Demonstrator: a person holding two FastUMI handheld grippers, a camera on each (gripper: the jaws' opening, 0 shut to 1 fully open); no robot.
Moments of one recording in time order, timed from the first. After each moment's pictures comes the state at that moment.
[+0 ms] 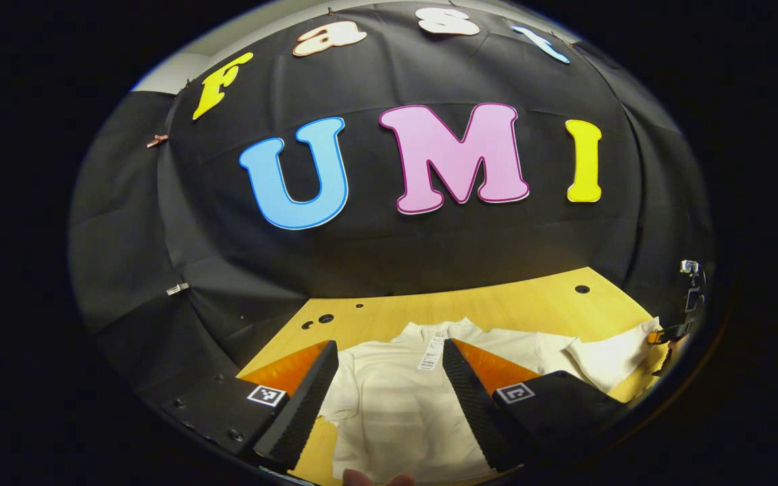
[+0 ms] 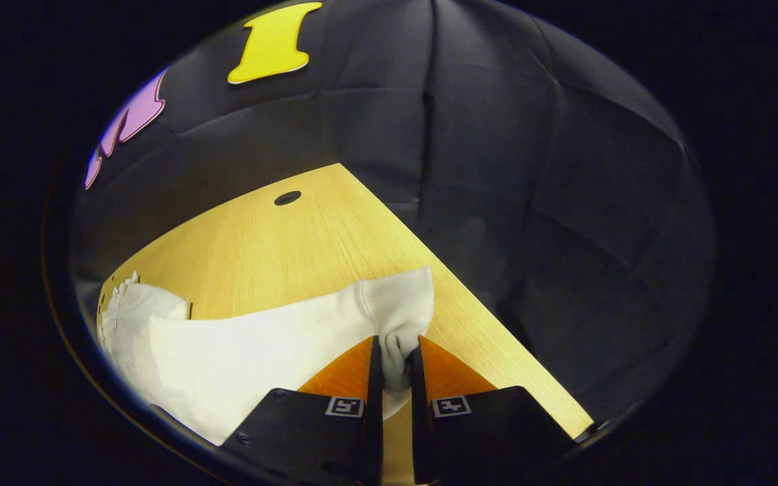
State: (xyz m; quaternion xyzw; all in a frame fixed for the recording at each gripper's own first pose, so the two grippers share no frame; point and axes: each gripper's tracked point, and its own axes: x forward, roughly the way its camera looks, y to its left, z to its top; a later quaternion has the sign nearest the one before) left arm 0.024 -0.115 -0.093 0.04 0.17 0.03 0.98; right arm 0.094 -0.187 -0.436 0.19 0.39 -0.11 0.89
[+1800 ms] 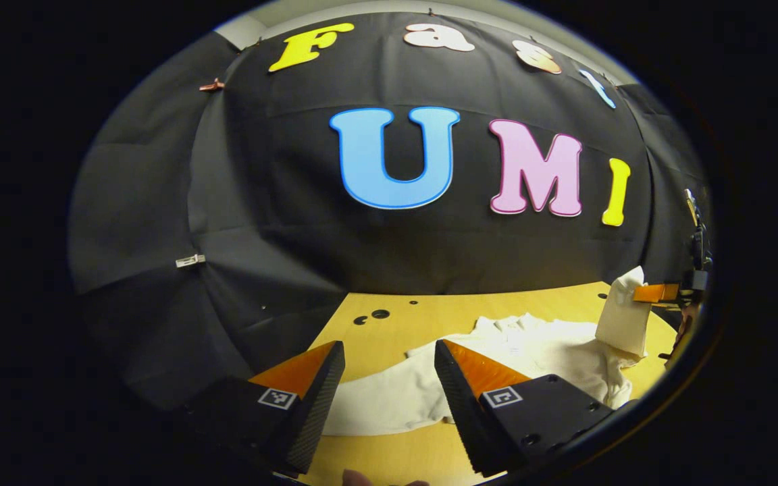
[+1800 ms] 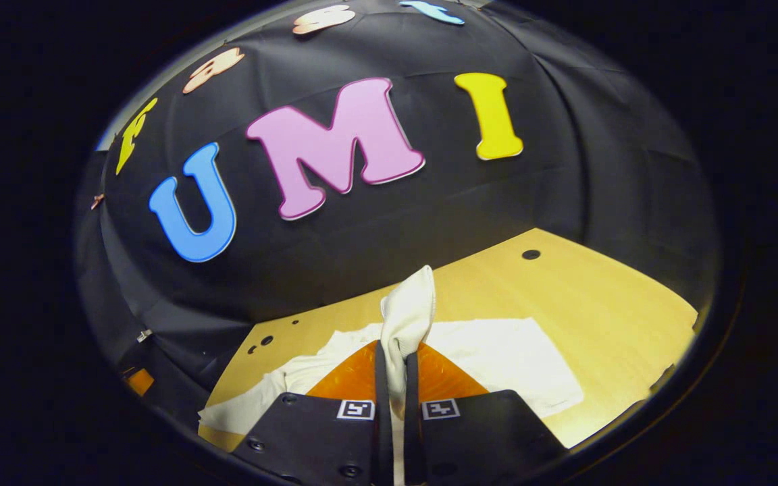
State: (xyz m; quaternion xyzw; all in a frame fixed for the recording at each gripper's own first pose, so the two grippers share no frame) left arm 0.020 0.164 -0.162 -0.03 0.14 0.01 0.99; right arm 0.049 0.235 -0.146 0.27 0.22 0.09 0.94
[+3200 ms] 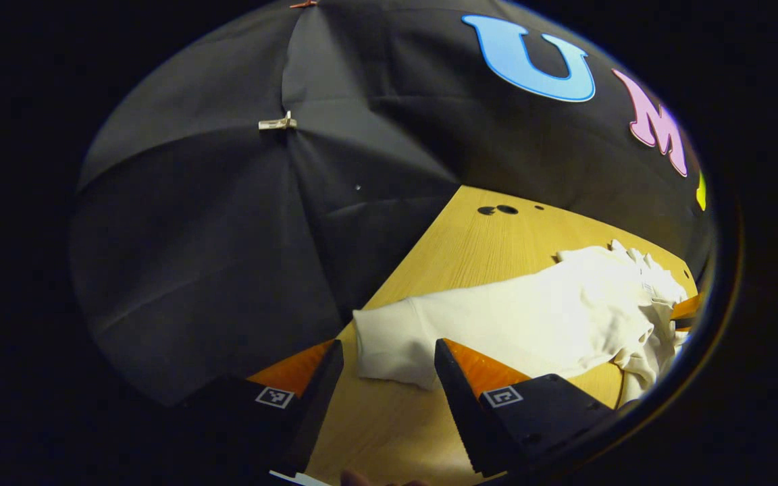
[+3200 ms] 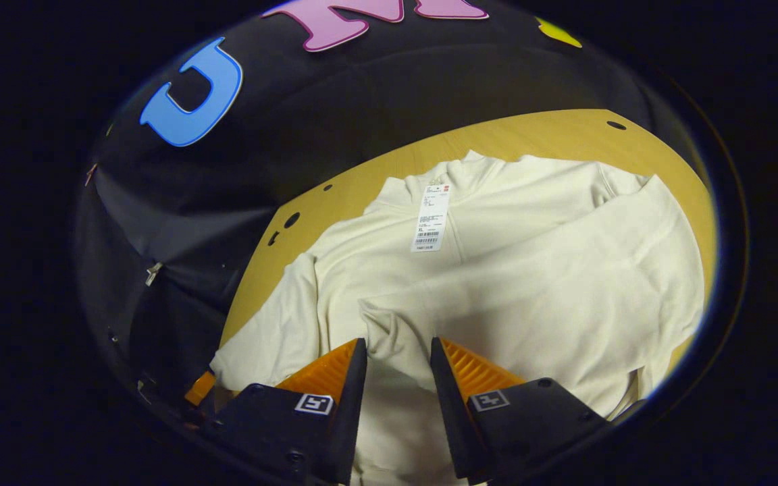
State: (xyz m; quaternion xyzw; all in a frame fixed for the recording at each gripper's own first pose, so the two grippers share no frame) left arm 0.004 0.311 -0.382 -0.09 0.33 0.18 0.92; right arm 0.000 0.409 -0.258 0.27 0.44 0.22 0.83
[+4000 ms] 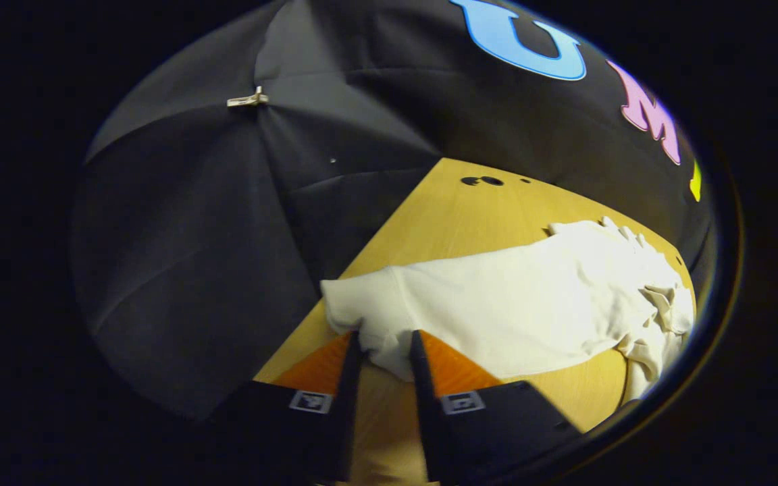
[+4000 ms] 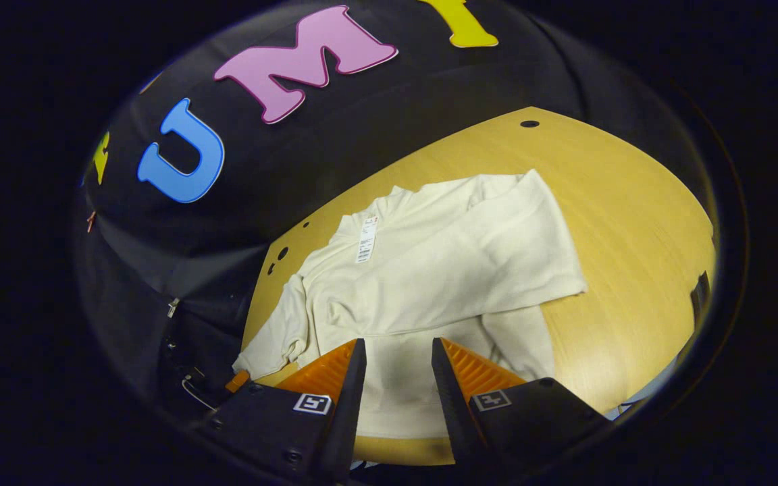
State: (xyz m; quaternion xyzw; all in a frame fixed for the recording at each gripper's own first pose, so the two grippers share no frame) left arm 0.022 0.287 -0.405 -0.10 0.36 0.11 0.92; right arm -0.072 0.237 -0.221 0.33 0.42 0.13 0.84
